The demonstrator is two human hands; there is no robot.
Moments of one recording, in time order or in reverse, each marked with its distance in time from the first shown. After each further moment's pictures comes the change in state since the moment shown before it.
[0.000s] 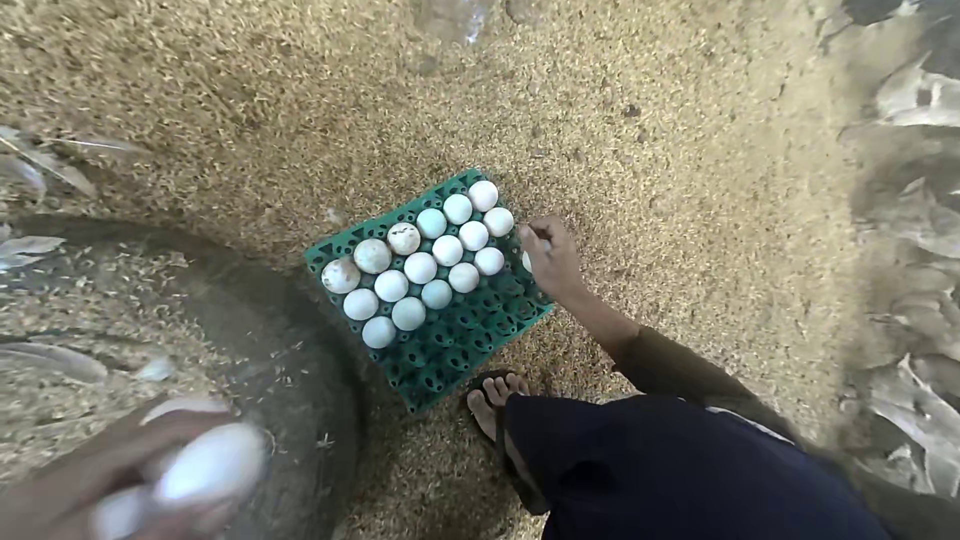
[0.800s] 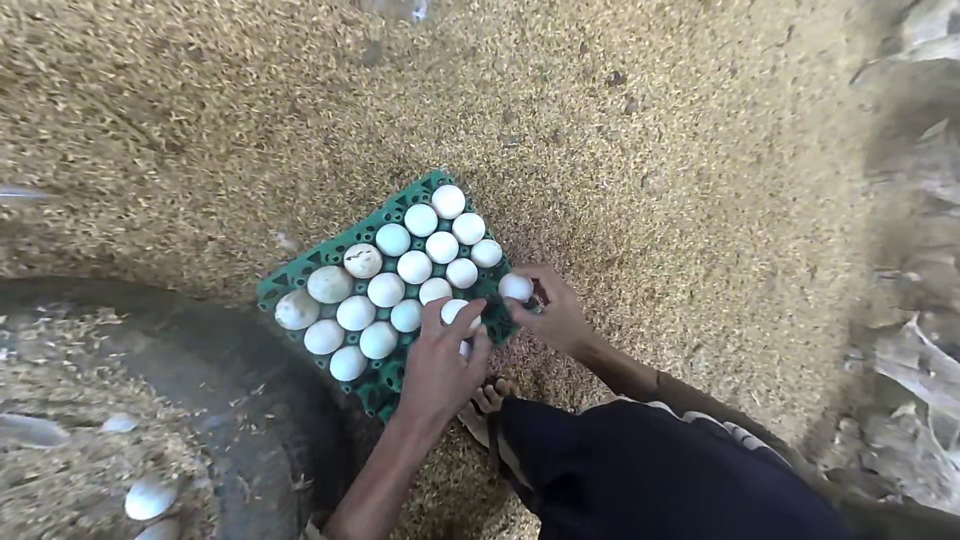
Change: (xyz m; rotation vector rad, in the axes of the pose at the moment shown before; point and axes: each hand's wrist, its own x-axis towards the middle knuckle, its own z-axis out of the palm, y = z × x) left_hand 0.195 0.079 0.198 0.089 0.555 0.514; right_hand -0.056 0.012 -0.025 0.081 -0.117 0.082
